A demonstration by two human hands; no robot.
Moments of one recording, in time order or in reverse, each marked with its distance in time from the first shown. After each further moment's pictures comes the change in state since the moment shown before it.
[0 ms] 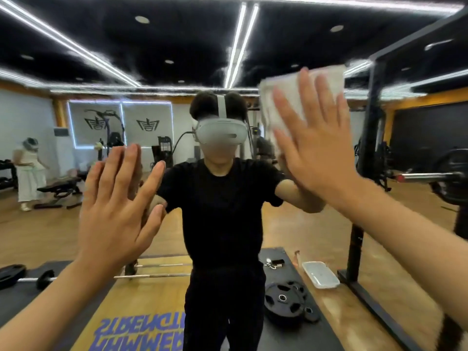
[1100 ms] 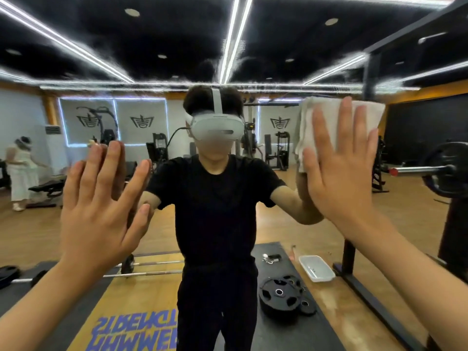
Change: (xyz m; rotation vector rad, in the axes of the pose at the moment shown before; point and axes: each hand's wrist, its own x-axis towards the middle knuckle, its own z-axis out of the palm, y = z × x) left_hand -0.001 -0.001 0.003 -0.038 0.033 0.021; right_hand -0.063 0.023 0.000 0.034 -0.034 0.278
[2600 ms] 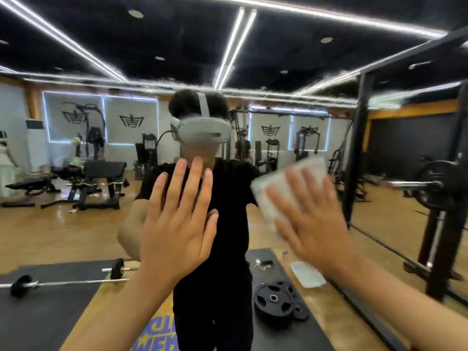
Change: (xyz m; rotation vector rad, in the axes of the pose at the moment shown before) left_hand 0.000 0.000 -0.002 0.008 -0.039 -0.059; right_hand -0.041 -0.108 0.018 -0.108 -0.172 -0.449
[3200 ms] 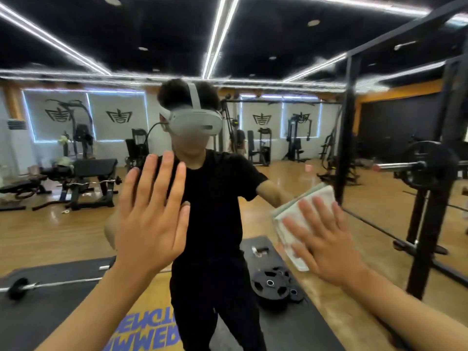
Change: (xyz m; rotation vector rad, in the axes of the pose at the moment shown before) left_hand -0.003 -0.002 0.001 -0.030 0.015 0.007; right_hand -0.105 0.035 0.032 -0.033 -0.041 0.021
